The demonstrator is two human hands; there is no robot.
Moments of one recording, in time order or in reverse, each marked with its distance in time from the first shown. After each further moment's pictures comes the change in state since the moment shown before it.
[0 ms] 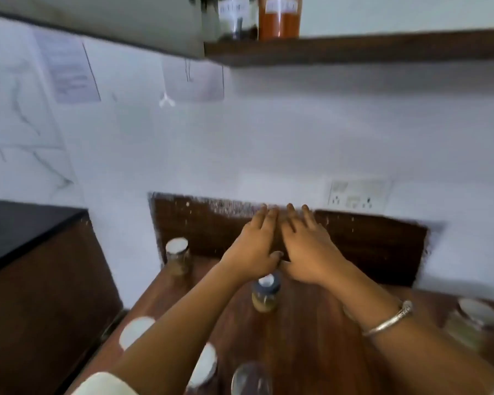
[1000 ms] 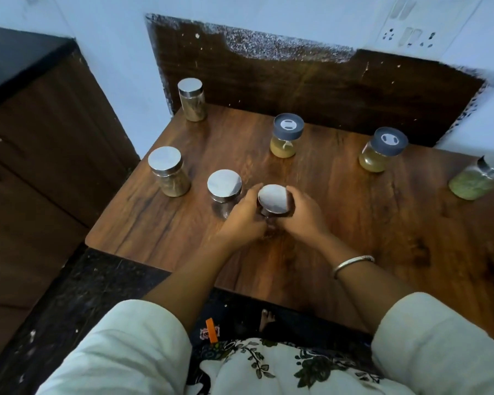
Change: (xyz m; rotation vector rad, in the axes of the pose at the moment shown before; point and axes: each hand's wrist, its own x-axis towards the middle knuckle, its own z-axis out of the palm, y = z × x) left_hand -0.211 -0.046 0.158 -0.560 -0.131 -0.472; right_hand -0.151 -0.075 0.211 0.744 -0.109 0.302
